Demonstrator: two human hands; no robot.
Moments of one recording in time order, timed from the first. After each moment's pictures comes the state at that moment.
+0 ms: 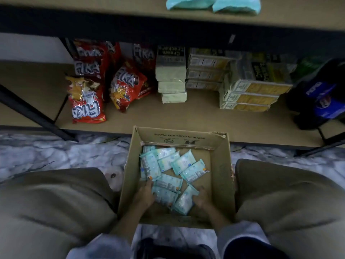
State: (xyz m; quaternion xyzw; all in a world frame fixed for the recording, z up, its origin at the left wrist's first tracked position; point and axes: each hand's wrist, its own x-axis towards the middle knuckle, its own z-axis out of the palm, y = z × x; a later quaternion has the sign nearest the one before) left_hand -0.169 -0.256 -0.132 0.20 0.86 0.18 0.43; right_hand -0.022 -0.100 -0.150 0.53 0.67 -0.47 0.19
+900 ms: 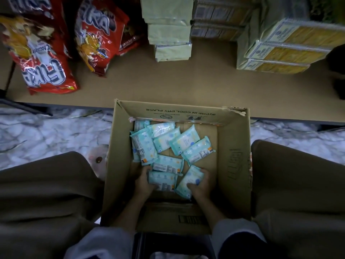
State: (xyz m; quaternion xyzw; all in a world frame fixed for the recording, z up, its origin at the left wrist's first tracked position) left_hand -0.160 -0.247 -0.213 0.02 0.83 0.31 0.47; right_hand -0.029 -0.118 -0.209 0.67 0.53 -0.52 0.03
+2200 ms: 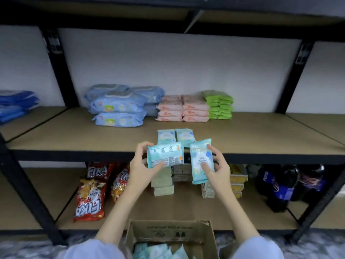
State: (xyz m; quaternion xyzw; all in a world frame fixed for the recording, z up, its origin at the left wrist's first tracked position) left_hand -0.226 -0.164 0.252 0.40 0.66 0.64 0.02; right_hand -0.077 -0.011 0.234 0.25 0.71 -0.49 -0.44
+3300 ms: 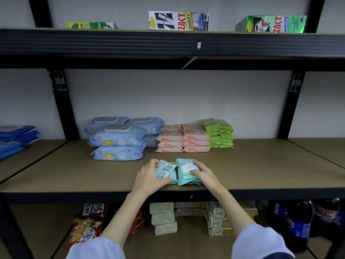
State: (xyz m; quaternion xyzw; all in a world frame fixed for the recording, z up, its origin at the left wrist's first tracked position) left_hand -0.294 -0.089 0.291 0.40 0.84 0.37 0.00; right_hand -0.163 0.068 0.282 0.31 0.78 -0.50 -0.22
